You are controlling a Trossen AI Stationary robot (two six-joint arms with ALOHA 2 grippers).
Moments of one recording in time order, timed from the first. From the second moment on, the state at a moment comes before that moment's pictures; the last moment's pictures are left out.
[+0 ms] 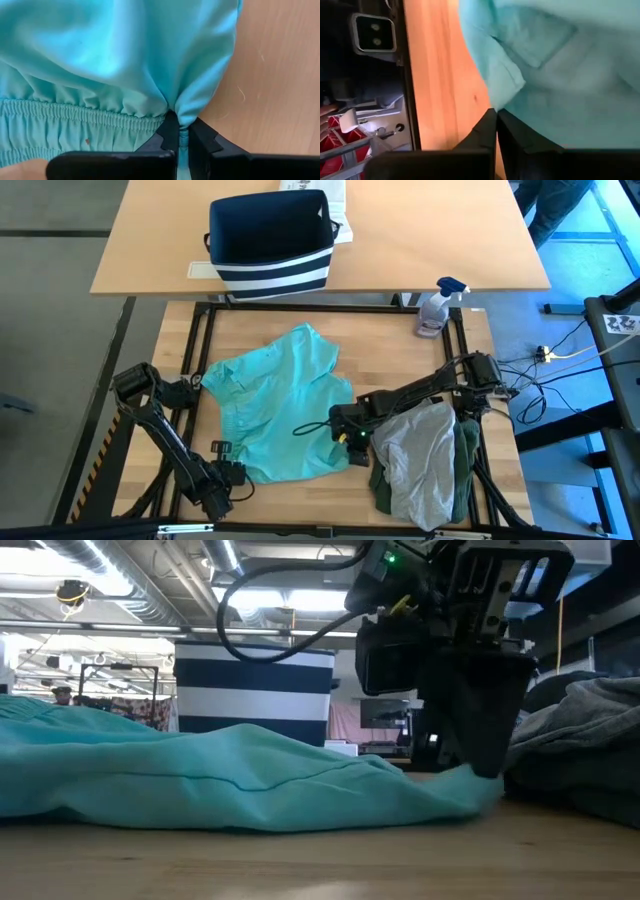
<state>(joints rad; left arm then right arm) -0.98 1.79 1.03 -0.87 -0.13 -1.01 0.20 1.94 1.11 -0.29 -0.67 0.45</state>
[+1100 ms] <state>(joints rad) -0.97 1.79 1.03 -0.84 -0.09 -1.05 0.32 1.82 1.11 -0.28 -0.40 0.44</state>
